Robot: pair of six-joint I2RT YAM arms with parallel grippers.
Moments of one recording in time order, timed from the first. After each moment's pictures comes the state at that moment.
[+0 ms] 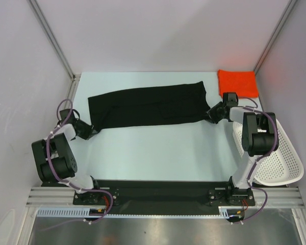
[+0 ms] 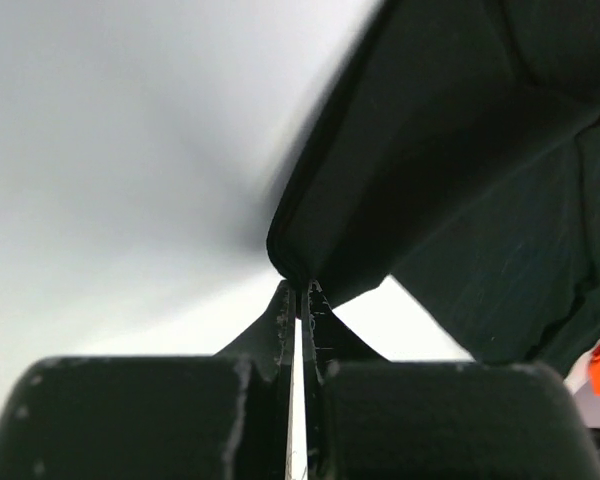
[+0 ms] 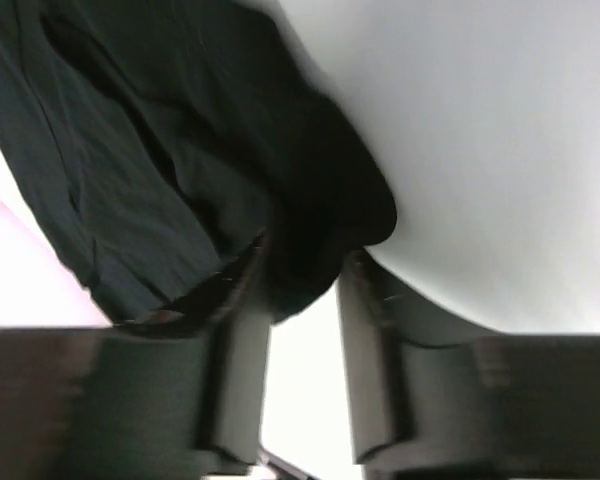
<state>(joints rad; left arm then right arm) 0.37 1.56 0.79 -0.27 0.27 -0.75 -0.01 1.86 1.06 -0.14 -0.26 0.99</state>
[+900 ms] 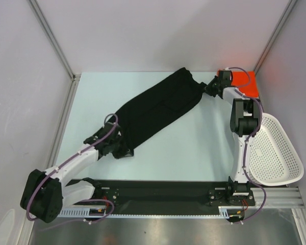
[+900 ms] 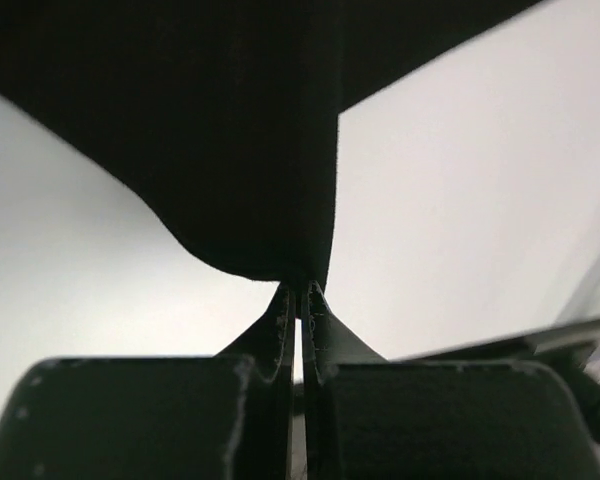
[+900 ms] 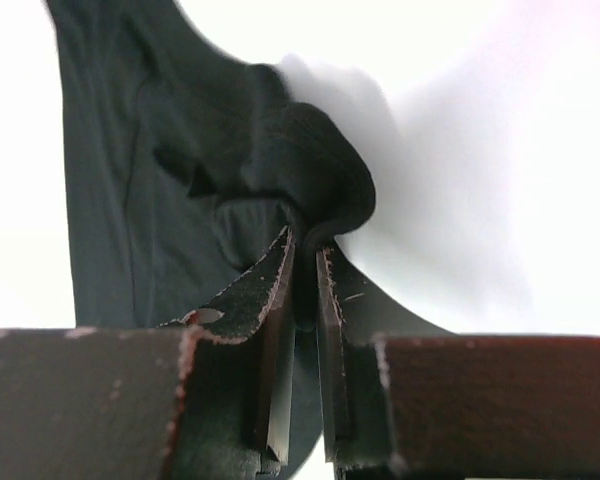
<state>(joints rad) -0.39 1.12 0.58 -0.51 0.15 -0.84 0.00 2.34 1.76 -0.10 -0.20 0.75</state>
